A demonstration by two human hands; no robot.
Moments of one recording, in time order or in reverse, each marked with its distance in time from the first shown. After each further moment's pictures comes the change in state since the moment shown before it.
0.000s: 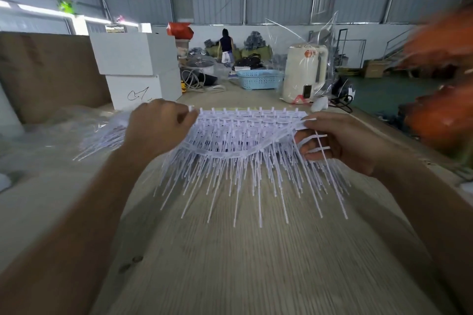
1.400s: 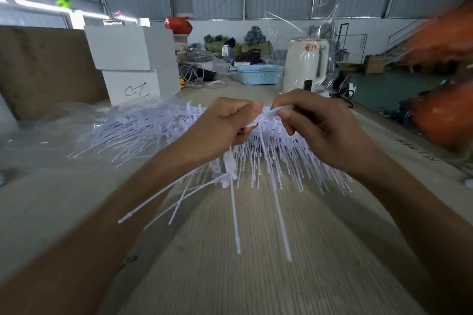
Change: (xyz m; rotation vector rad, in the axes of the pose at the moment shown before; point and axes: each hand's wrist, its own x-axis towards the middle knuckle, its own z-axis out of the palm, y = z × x) left_hand -0.007 0.113 -0.044 -1.188 -0.384 -0.017; right_hand -0.021 -0.021 0.052 -0.676 0.084 -0.837
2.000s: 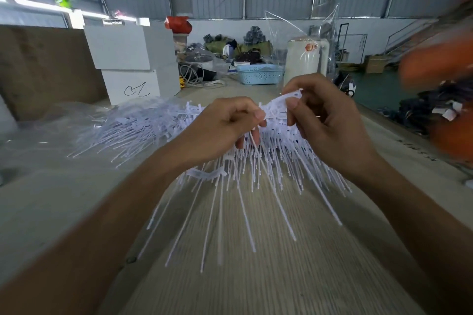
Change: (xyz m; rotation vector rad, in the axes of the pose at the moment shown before) left_hand 0.003 -0.012 -0.008 0.149 -0.032 0.007; right_hand -0.001 0.001 0.007 0.112 0.194 0.134
